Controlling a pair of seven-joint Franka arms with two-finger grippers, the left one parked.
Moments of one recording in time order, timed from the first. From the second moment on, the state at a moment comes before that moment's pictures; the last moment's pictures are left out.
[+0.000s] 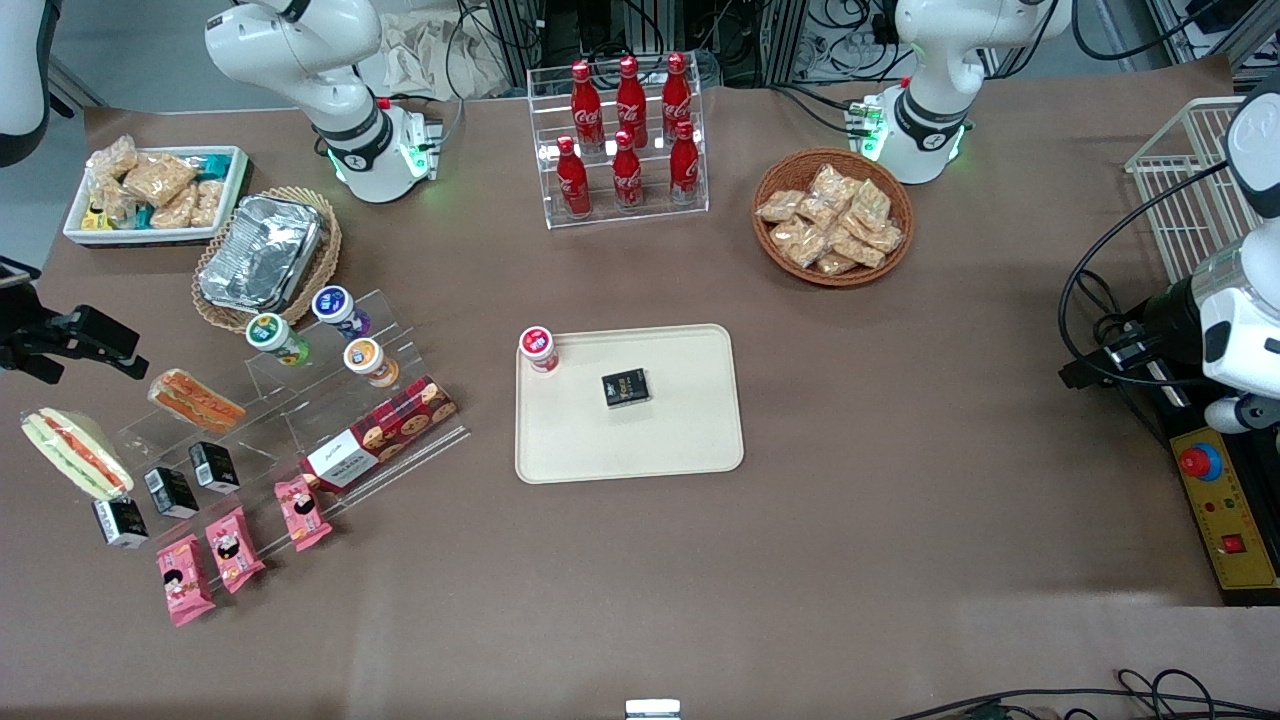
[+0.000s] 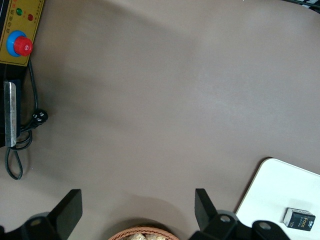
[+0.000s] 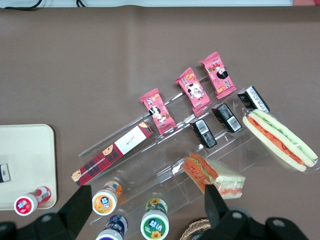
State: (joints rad) arm 0.23 0.03 -0.34 -1.60 0.06 1.74 -0.10
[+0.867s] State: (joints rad) arm 0.24 0.03 -0.34 -1.60 0.06 1.72 -0.10
